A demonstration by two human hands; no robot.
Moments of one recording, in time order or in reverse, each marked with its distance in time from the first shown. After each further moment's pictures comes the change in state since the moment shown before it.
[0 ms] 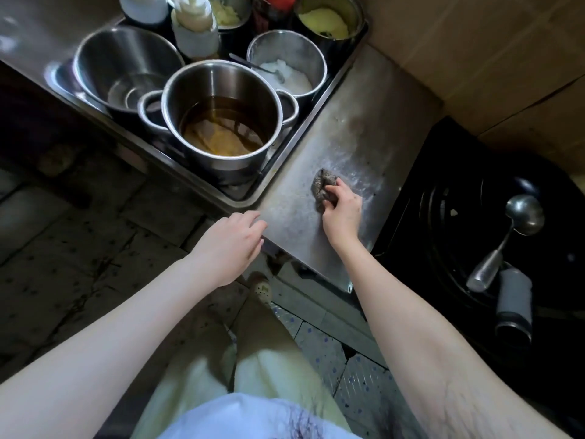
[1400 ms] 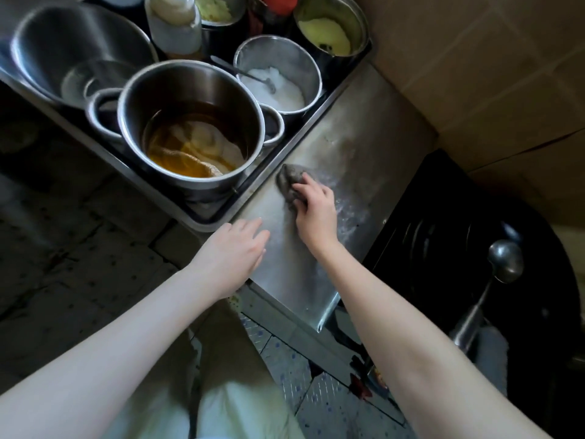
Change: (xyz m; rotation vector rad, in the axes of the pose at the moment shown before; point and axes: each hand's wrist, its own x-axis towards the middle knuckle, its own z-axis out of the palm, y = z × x) left_hand 0.067 0.021 0.019 0.066 0.010 -0.005; right_hand 0.059 -0.011 0.006 -0.143 -0.124 -0.377
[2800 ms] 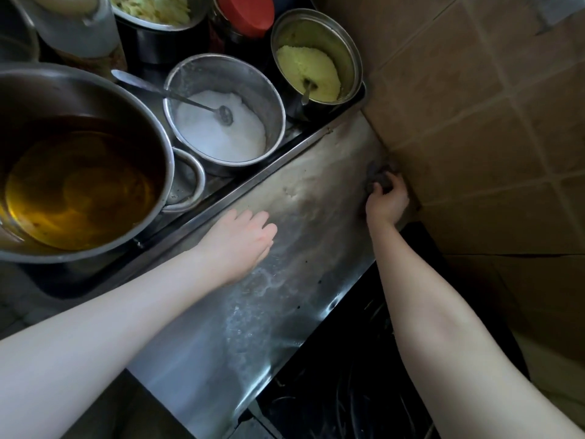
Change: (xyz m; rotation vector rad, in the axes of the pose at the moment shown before) left_hand 0.194 0.022 -0.004 -0.006 0.064 -0.103; right_hand 0.232 0.178 -0.089 0.053 0.264 0.423
